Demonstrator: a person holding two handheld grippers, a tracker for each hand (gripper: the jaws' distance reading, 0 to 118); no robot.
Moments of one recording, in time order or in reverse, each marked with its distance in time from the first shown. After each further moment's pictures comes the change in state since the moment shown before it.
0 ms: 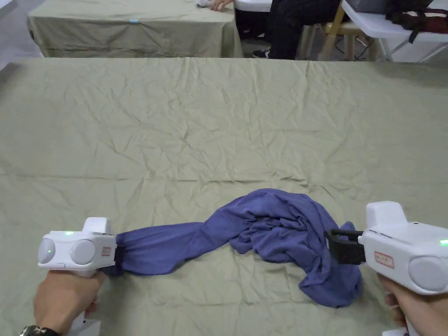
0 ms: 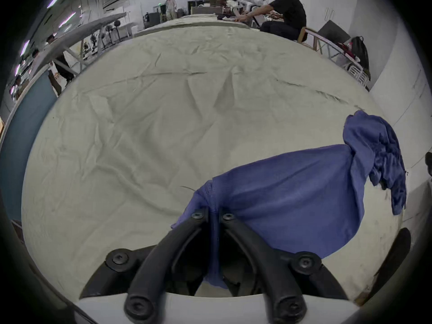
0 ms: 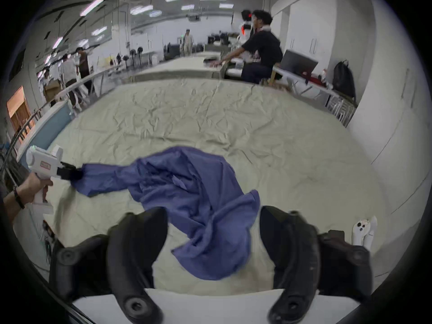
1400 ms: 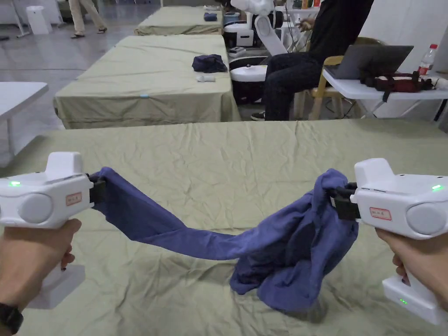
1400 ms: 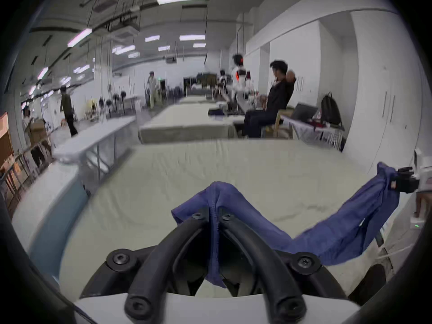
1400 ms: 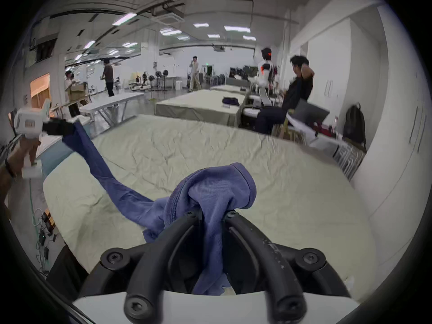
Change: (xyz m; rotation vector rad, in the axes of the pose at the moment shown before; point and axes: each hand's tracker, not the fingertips) left arm 0.000 0.117 0.260 0.607 -0.016 -0.078; right arm 0.014 0.094 0.101 0.328 0.069 0.139
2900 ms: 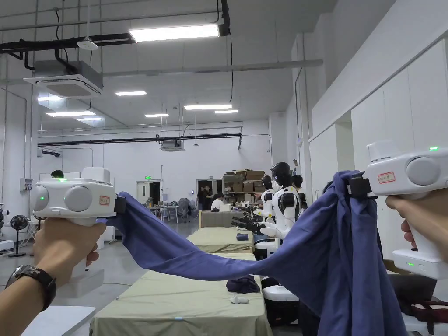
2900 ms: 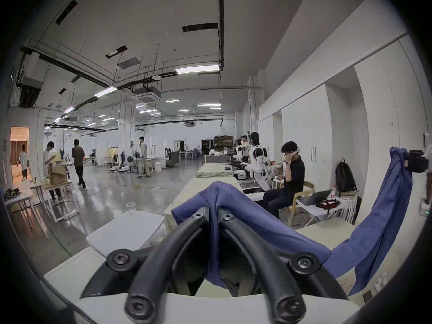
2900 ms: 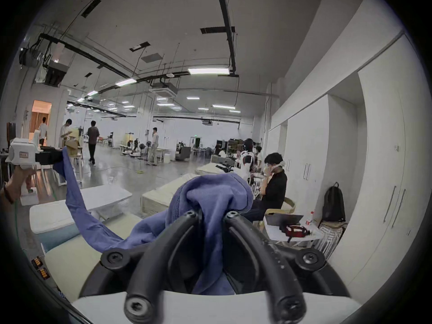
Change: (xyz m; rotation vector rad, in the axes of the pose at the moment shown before) left arm -0.041 0.330 0.134 0.403 0.142 0.010; right arm 0.055 0.357 0.174 0.496 -0.126 -0.012
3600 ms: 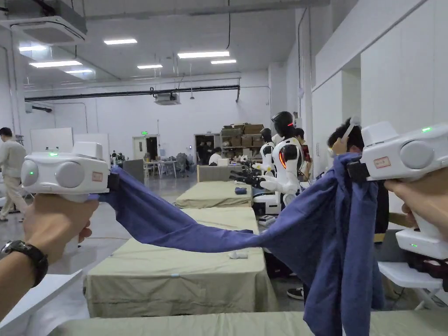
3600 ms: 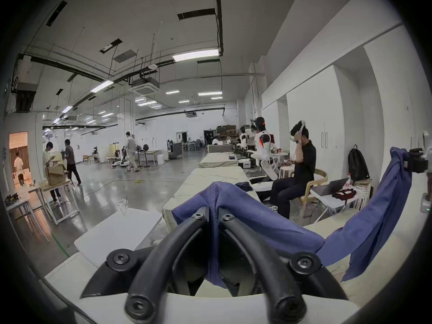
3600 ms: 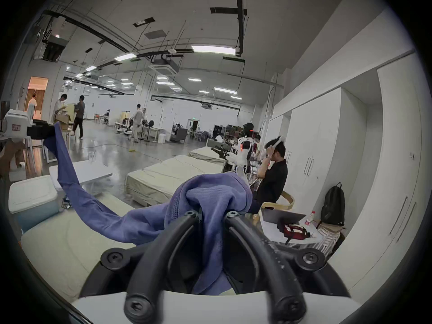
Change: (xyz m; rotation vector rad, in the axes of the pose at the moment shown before) left arm 0.013 -0.051 -0.194 -0.078 0.023 -0.040; right arm 0.015 -0.065 -0.212 -0.118 -0.028 0.094
